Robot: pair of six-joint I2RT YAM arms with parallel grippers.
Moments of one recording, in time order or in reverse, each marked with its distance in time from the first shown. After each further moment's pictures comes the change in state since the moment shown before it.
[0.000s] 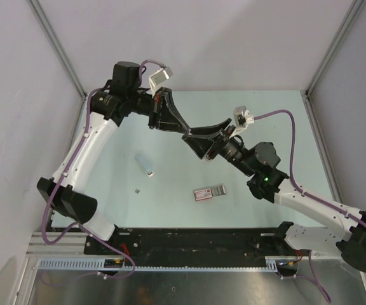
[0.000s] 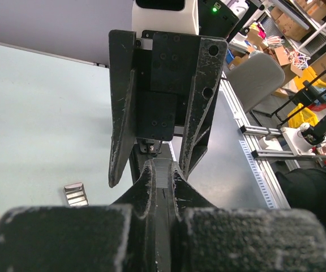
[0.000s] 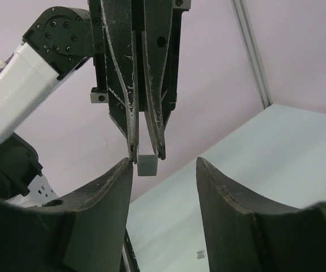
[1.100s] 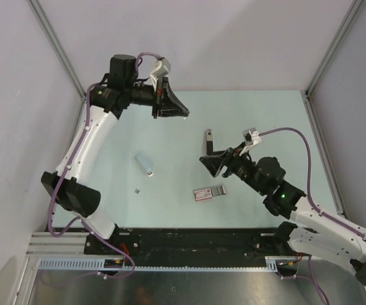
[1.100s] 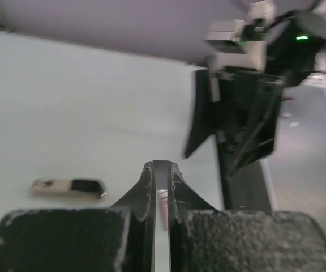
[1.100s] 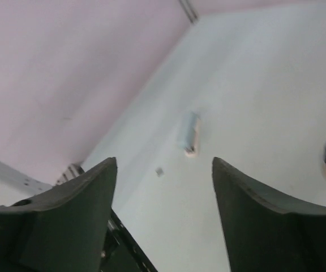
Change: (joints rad) left arm 0.050 0.079 0.071 0.028 -0.285 0.230; right arm -0.019 -0.257 -0.215 -0.438 0.181 0.070
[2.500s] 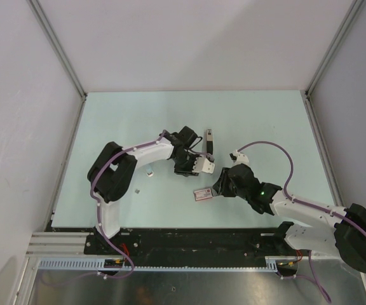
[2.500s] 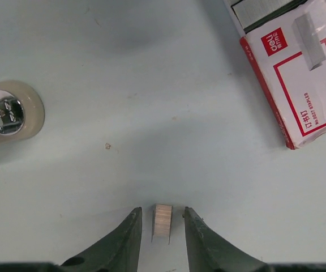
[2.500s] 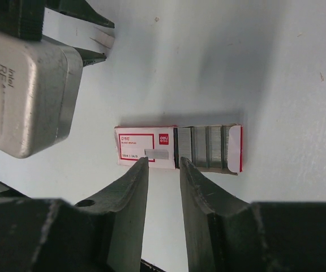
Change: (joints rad) left arm -0.340 0.285 -0.587 0.111 -0.804 0.842; right arm -0.009 0.260 -0.123 -0.276 0.108 0.188
